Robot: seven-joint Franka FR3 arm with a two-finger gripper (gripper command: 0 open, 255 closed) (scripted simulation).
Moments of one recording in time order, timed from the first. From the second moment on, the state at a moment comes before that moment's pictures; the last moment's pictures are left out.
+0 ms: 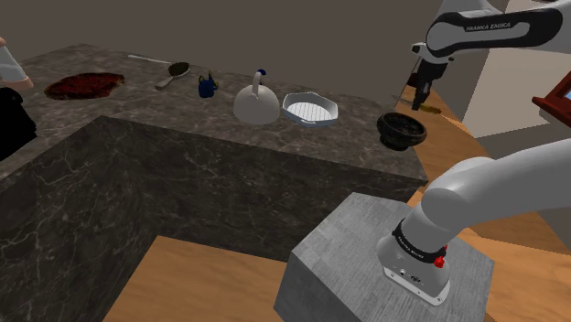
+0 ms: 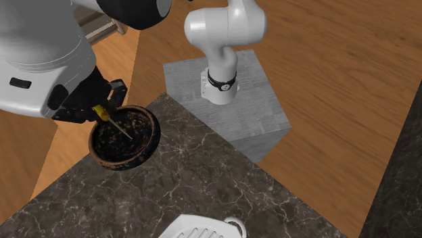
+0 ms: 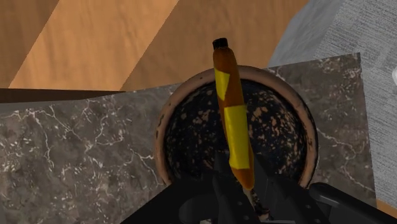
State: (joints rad) arm -0.18 -0.57 -0.59 -2.38 -0.50 1.90 -0.93
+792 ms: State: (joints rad) arm -0.18 -0.53 -0.65 -2.49 -0.53 2.05 -0.91
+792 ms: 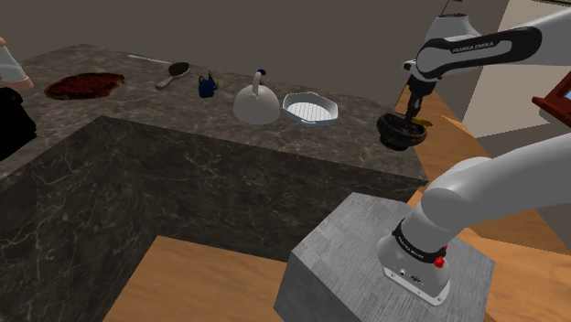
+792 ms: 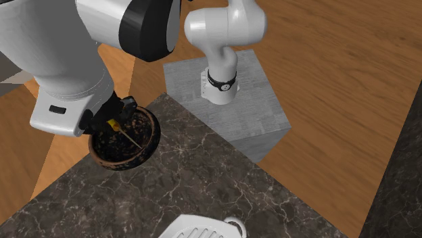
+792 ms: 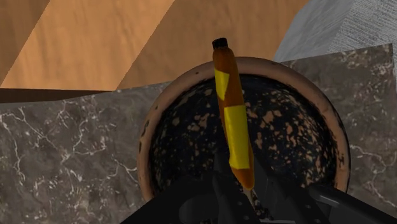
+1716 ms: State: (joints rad) arm -0.18 -0.54 -0.63 -2.46 -0.53 2.01 -0.91
